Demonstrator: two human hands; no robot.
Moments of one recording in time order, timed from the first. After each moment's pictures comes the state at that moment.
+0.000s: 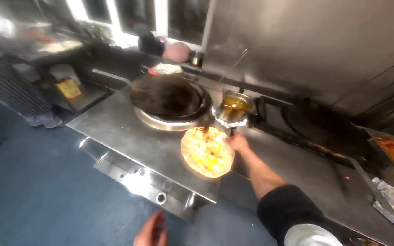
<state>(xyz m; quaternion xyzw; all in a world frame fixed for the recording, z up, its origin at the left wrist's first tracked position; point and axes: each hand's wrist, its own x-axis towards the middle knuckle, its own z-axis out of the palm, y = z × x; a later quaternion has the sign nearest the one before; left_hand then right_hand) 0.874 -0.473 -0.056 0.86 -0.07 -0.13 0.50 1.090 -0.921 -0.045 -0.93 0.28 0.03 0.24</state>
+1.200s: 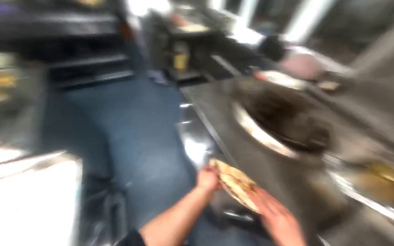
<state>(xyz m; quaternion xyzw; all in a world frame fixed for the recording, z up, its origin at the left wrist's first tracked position) 0.950 -0.463 -0.039 0.45 0.37 -0.12 0.80 0.948 -0.716 -0.040 -0.93 -0.35 -0.11 0.09</state>
